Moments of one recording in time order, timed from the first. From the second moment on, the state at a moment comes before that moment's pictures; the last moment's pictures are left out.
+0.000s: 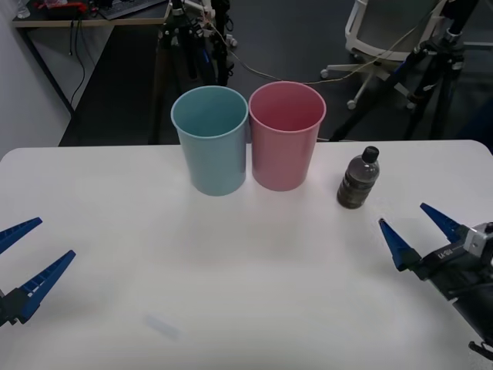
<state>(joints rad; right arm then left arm) 0.17 -0.44 -0.09 -1.41 0.66 -0.70 0.46 0.35 0.40 0.52 -1.66 -0.96 -1.22 0.00</state>
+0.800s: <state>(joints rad) -0.11 -0.33 -0.08 -1.11 0.73 -0.68 0.61 0.35 0.40 0.52 -1.66 -0.96 -1.22 0.00</state>
